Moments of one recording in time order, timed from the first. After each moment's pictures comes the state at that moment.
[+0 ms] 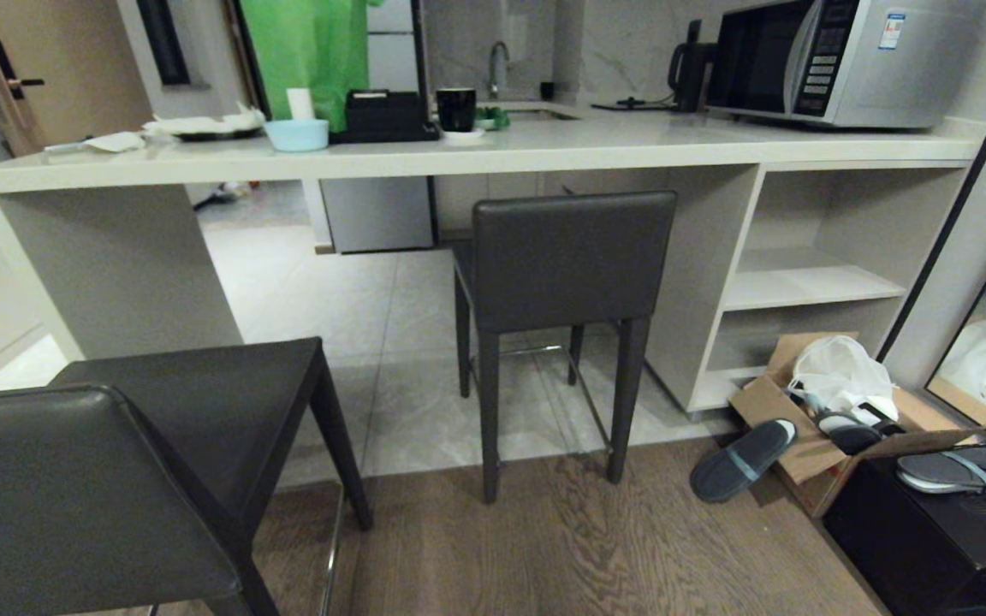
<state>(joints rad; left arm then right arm) 0.00 0.00 0.00 -0.01 0.00 0.03 0.01 0.00 0.00 0.00 0.03 -0.14</state>
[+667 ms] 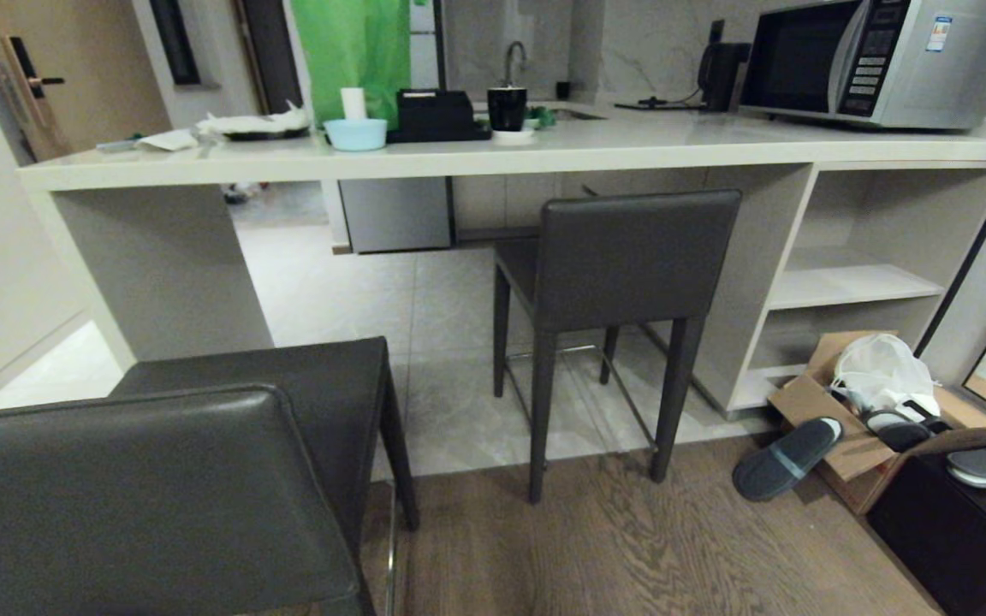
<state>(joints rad) 0.00 0.00 0.00 -0.01 -0.01 0.03 0.01 0.00 0.00 0.00 0.03 -0.14</state>
